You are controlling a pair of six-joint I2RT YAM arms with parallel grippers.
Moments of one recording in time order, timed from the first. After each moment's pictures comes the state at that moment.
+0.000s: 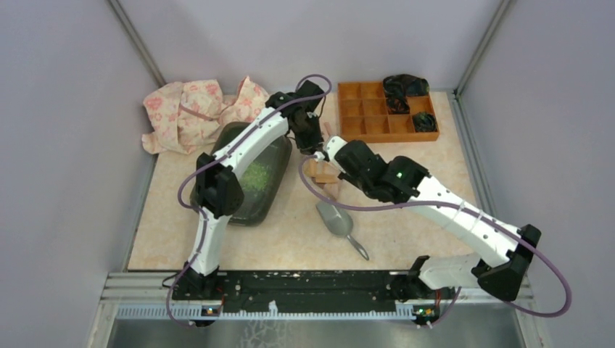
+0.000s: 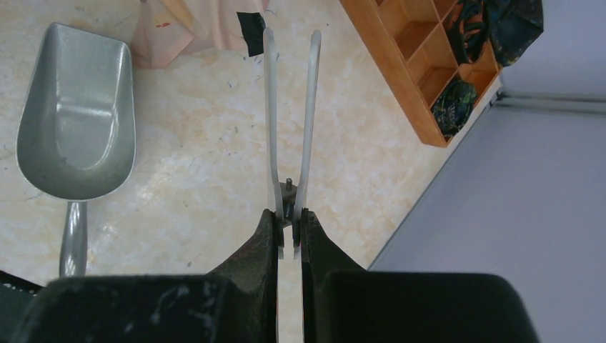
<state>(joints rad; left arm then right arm) -0.66 2.21 2.21 -1.14 0.04 -0.77 0.92 1.22 1.32 -1.03 0.53 -0.24</state>
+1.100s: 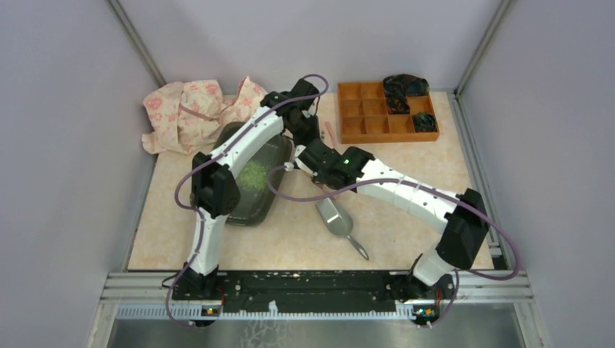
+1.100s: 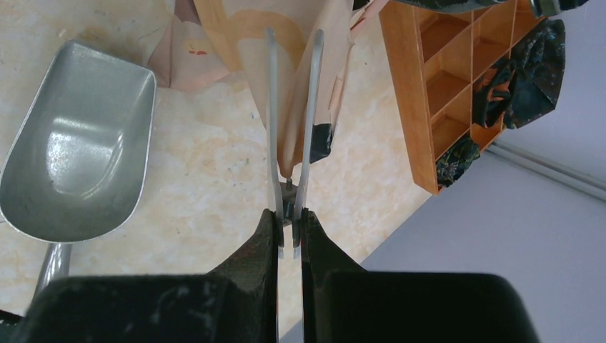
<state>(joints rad) -0.62 2.18 2.17 -1.10 0.16 -0.71 0.95 1.55 1.41 -0.96 0.51 -0.41</state>
